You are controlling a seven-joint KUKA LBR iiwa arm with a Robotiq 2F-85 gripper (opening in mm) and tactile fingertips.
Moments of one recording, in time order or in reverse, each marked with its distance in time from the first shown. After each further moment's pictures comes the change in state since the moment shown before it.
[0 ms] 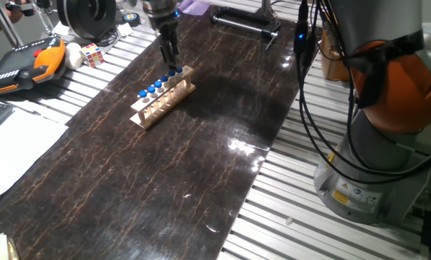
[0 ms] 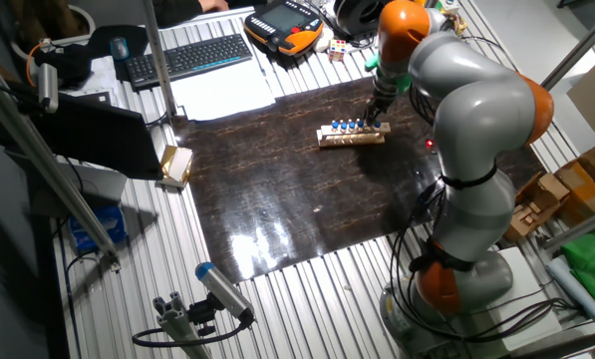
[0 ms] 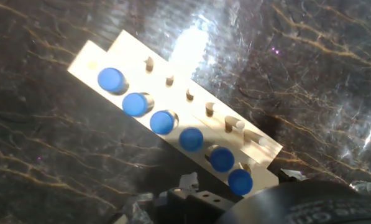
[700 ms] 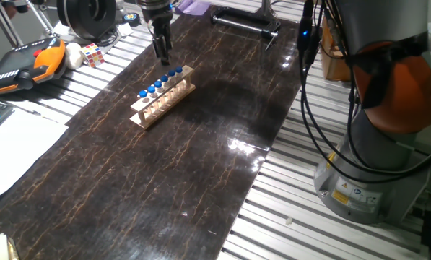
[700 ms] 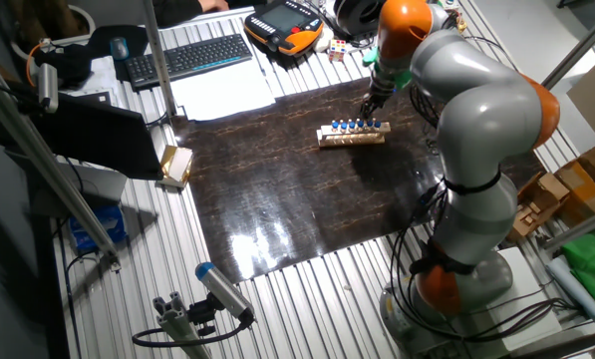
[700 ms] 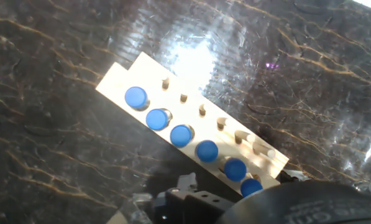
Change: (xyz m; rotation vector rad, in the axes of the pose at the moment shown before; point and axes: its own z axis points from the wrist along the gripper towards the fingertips) arm -0.012 0.018 -0.034 0.005 -0.029 -0.001
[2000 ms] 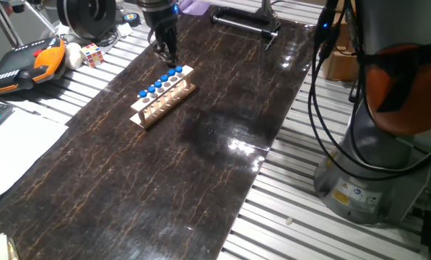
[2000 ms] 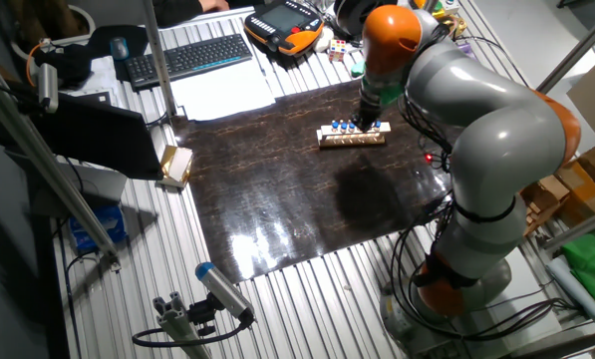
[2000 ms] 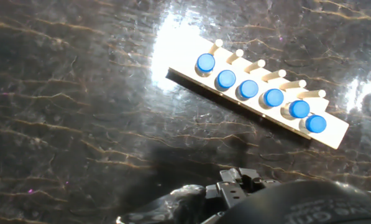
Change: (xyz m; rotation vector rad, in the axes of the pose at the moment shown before) arm 0.030 0.095 -0.053 0.017 0.004 0.141
